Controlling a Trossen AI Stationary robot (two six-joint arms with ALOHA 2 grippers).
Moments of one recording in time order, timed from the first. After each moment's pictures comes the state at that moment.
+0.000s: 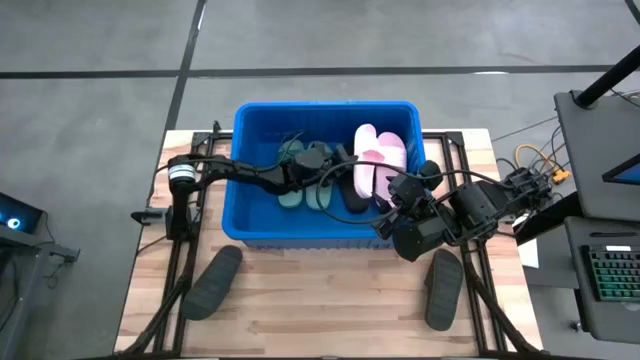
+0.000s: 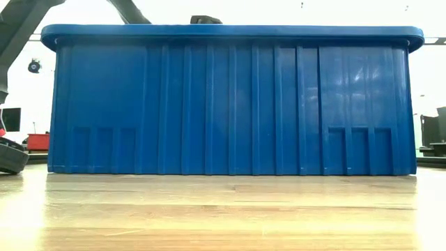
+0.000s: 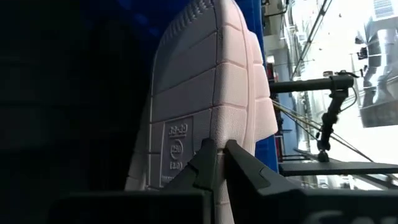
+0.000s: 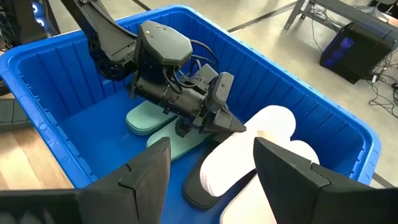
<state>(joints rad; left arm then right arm) 0.26 1.92 1.16 0.61 -0.25 -1.43 0.45 1.65 2.03 -1.55 0.96 0.93</state>
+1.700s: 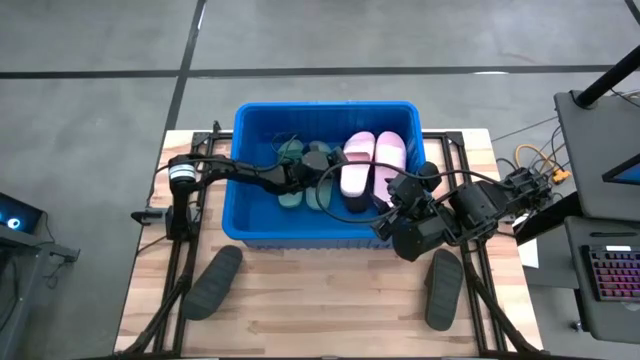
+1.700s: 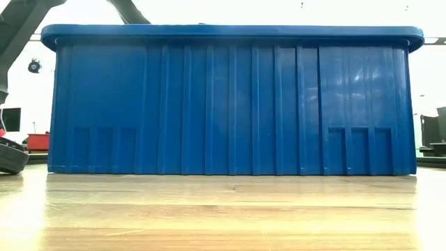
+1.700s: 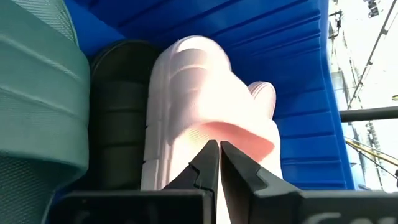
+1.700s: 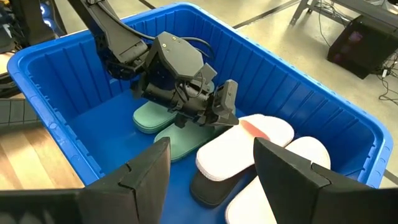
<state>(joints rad) 0.26 1.92 1.16 0.43 -0.42 -1.42 0.45 1.65 2.03 -1.54 0.94 0.94</state>
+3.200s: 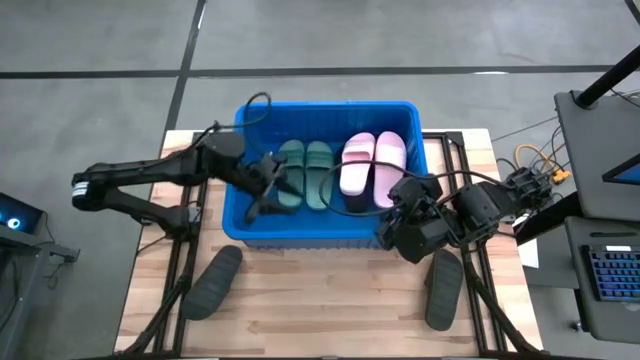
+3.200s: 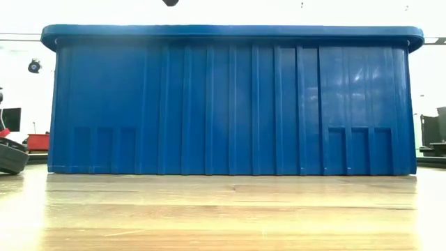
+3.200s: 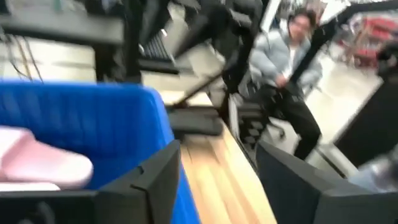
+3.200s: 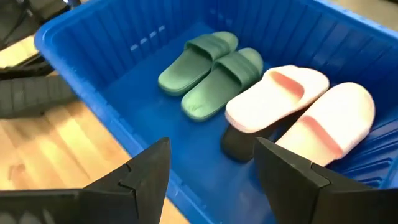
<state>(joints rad) 0.15 1.14 1.16 -0.21 0.51 -0.11 0.46 1.64 2.03 -1.57 0.75 1.11</state>
